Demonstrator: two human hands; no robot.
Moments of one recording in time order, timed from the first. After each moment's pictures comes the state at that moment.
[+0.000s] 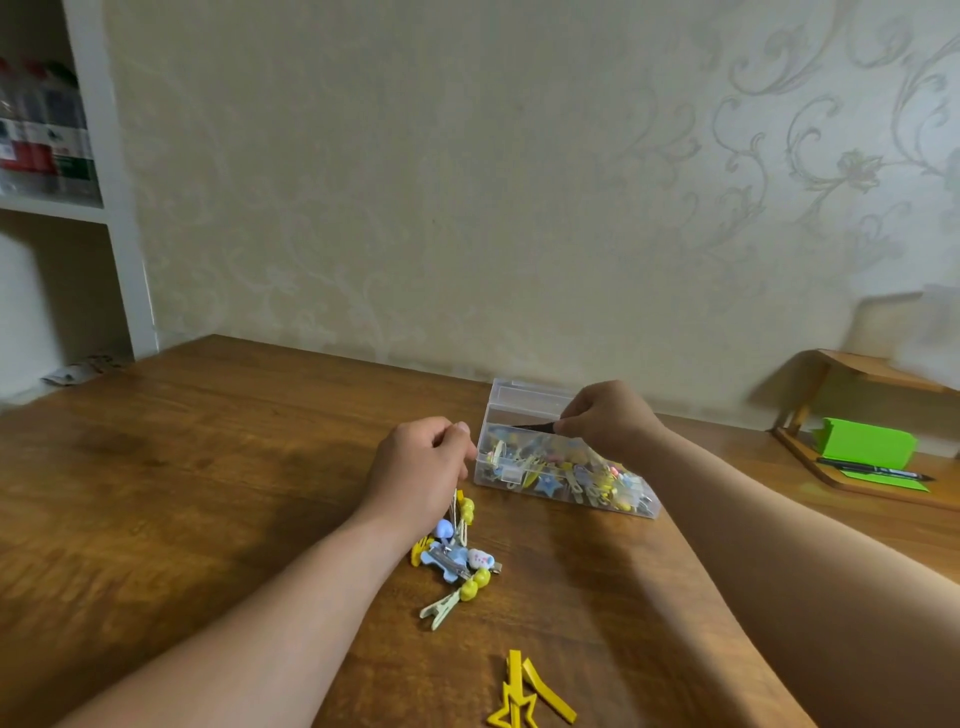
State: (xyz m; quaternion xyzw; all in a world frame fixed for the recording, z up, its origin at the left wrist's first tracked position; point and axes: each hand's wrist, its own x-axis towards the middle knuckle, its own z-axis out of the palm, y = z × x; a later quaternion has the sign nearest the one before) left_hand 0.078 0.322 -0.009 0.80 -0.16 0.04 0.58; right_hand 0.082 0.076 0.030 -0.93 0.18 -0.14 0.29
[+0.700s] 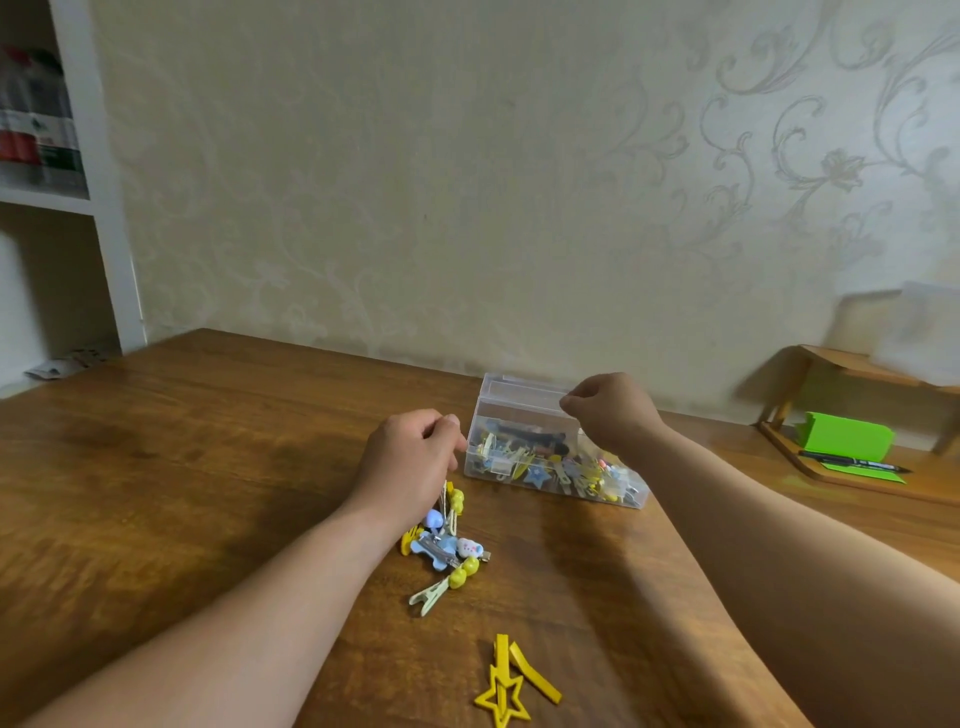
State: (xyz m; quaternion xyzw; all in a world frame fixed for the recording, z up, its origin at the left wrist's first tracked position) left_hand 0.079 0.322 -0.011 0.80 -0.17 0.05 0.57; right_hand 0.069 0.074 0.032 -0.91 0.20 -0.20 0.30
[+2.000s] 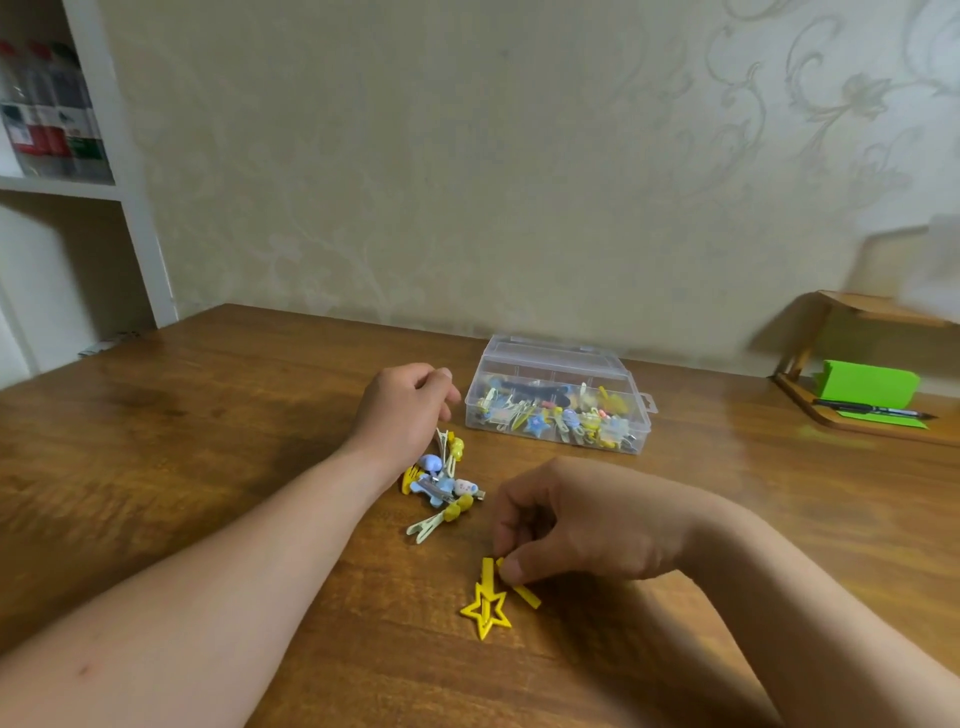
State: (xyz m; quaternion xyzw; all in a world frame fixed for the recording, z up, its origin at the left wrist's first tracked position) left_hand 0.078 0.326 -0.011 0.81 -0.15 0.06 0.56; right_hand -0.068 0.150 0.025 -0.94 -0.15 0.15 0.27
